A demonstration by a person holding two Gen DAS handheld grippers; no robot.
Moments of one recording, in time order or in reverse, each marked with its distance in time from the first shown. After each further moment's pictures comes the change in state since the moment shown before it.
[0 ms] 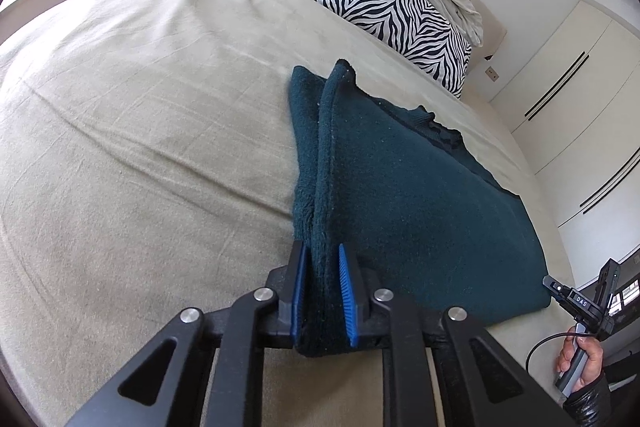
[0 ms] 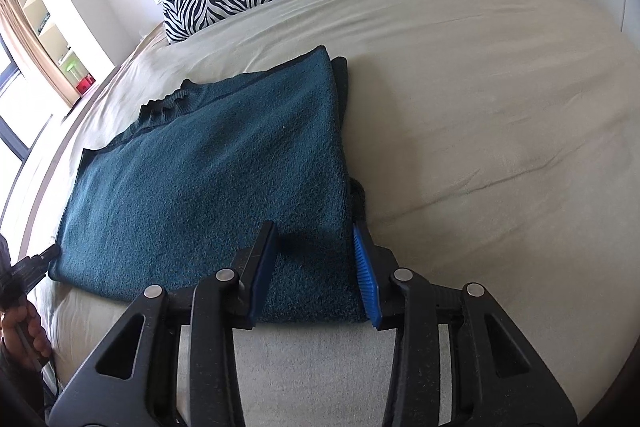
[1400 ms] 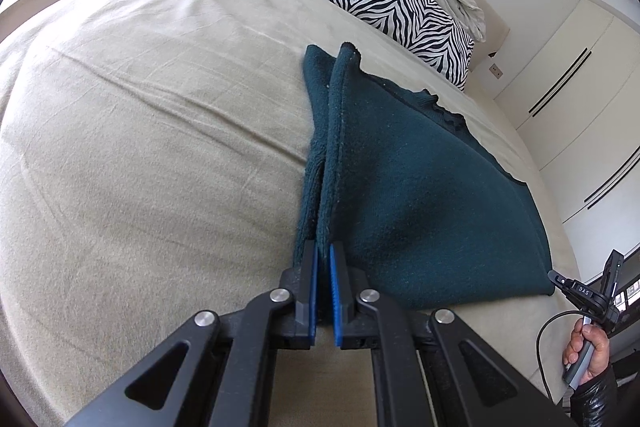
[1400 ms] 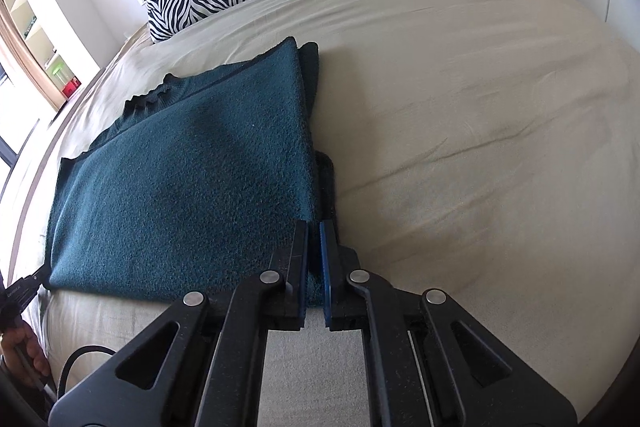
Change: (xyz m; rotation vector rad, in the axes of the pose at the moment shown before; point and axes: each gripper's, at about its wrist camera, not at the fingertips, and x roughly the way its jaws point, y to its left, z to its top) left arm -0.012 0.008 -0.028 -0.008 0.004 0.015; right arm -0.009 -0.017 -0.020 0.031 0.003 -0.052
